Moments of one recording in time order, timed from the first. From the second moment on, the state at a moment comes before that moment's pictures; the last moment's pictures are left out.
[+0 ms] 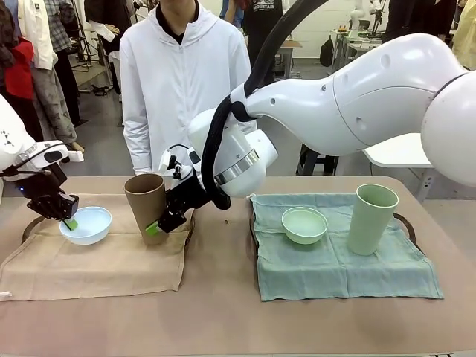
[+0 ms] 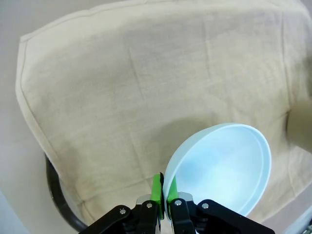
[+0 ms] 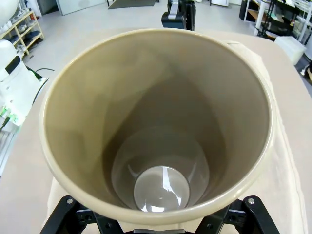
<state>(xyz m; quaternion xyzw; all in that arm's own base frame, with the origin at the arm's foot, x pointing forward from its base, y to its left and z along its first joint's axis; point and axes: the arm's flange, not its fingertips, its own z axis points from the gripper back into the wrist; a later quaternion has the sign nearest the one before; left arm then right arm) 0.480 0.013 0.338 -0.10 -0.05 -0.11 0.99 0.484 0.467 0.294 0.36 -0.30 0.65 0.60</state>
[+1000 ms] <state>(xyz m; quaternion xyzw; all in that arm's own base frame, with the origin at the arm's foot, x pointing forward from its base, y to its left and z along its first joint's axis) 0.486 0.016 0.351 -0.11 -0.07 -0.09 0.99 0.477 0.460 0.316 0.29 -0.28 0.69 0.61</state>
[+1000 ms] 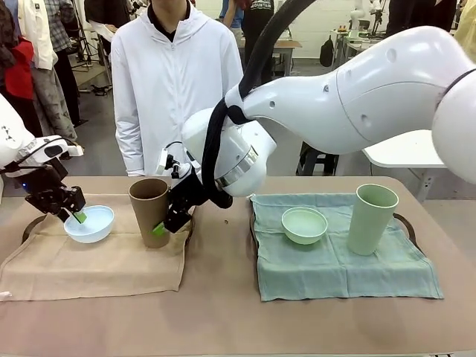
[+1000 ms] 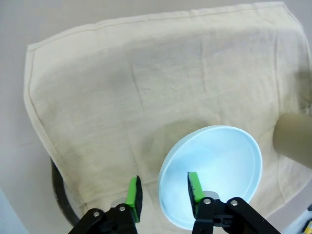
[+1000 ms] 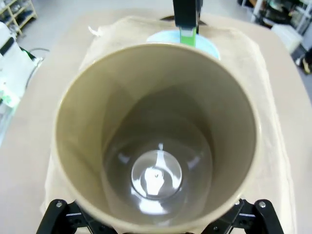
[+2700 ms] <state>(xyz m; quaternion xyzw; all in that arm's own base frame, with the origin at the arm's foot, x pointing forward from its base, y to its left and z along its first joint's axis) 0.418 -0.027 0.523 -0.05 -0.10 -0.12 0.99 0.332 0.391 0.578 0.00 -0.07 0.21 0.98</state>
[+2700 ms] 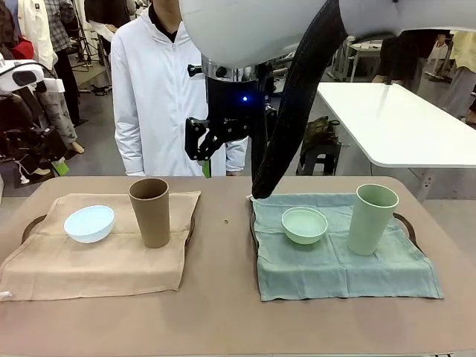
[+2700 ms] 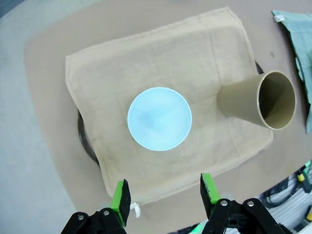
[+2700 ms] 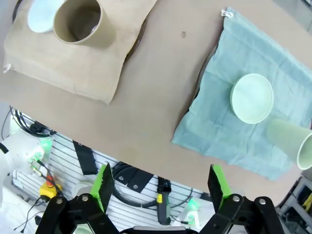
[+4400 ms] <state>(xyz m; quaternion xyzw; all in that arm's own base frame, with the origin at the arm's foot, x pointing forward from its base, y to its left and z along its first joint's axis) 0.407 0.023 0.520 -0.14 -0.08 -0.15 0.98 0.354 0.333 0.585 0.07 -0.04 0.18 0.98</state>
